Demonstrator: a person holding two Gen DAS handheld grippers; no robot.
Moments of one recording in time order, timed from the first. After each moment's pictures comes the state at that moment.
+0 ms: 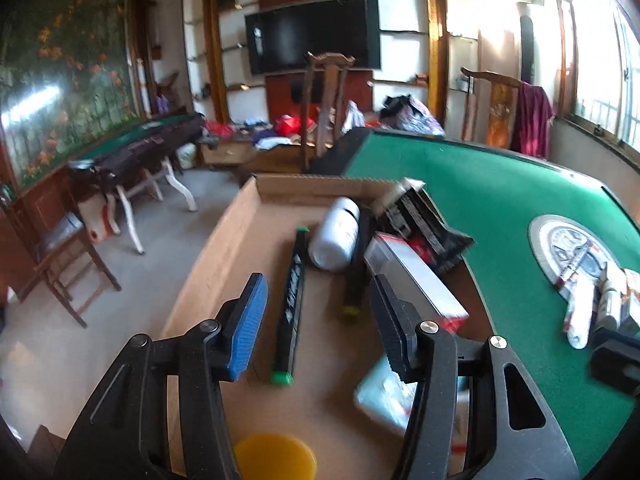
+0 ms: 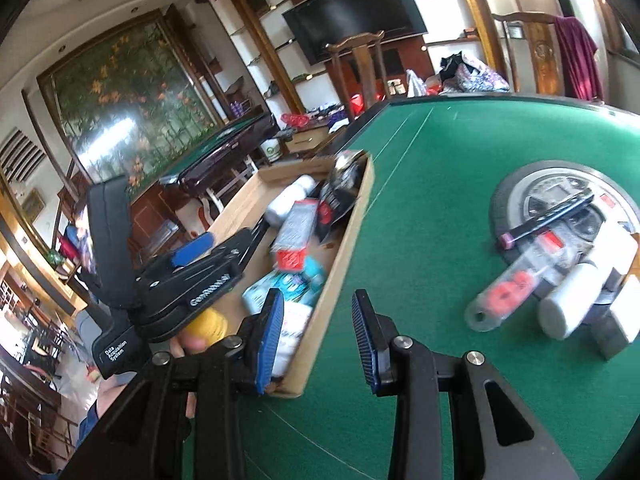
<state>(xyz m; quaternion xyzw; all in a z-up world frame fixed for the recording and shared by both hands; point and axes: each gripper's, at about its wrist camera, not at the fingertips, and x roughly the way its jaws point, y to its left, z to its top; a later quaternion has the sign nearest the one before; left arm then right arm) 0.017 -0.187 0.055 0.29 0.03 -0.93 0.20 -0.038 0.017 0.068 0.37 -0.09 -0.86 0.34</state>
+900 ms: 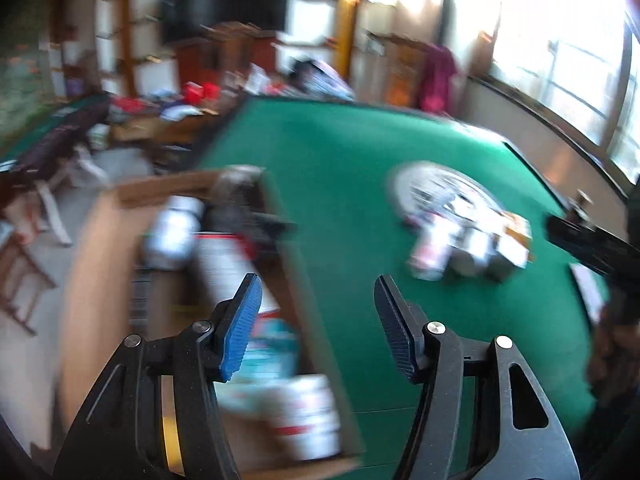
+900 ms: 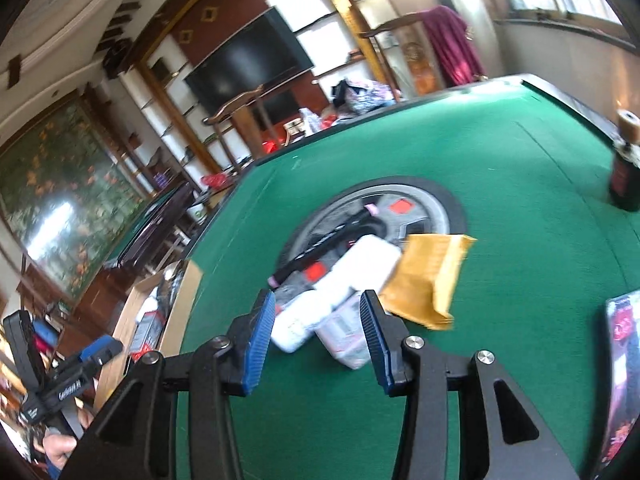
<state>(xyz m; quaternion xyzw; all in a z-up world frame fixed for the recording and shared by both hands) 0.035 -0.086 0.084 0.39 0.05 -0.92 -0.01 -0.064 0.215 0.069 0.35 -0.20 -0.90 0.19</state>
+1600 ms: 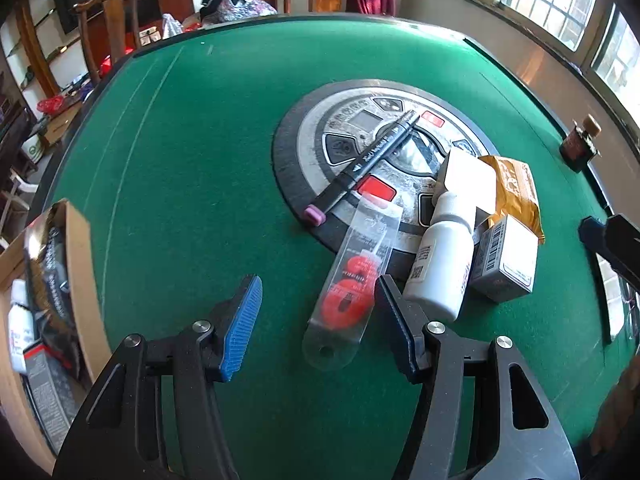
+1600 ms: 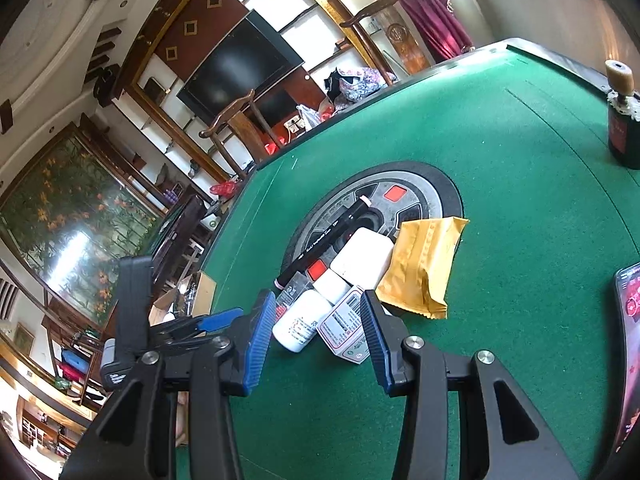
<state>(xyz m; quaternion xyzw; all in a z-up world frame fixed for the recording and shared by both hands) -0.111 0.002 0.025 0.51 -0.03 -0.85 -0.08 -0.068 0.230 0.063 0.37 -0.26 -0.87 0.21</state>
